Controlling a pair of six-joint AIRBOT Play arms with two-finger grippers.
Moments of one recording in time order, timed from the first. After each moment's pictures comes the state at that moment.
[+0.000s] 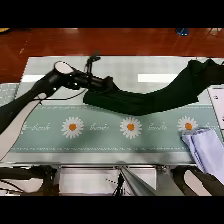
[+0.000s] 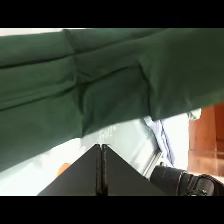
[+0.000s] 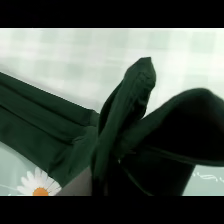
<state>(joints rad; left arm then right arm) -0.40 -1.59 1.28 0.42 -1.02 -1.15 -0.28 -0.96 1.25 -1.04 1.33 1.22</state>
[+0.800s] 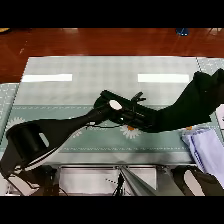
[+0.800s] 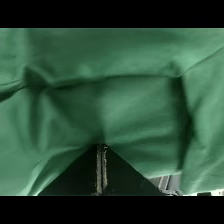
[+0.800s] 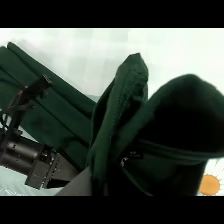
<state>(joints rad) -0.89 -1.85 1.28 0.02 -0.80 -1.12 -0.28 -0.76 1.25 -1.12 1.55 1.32</state>
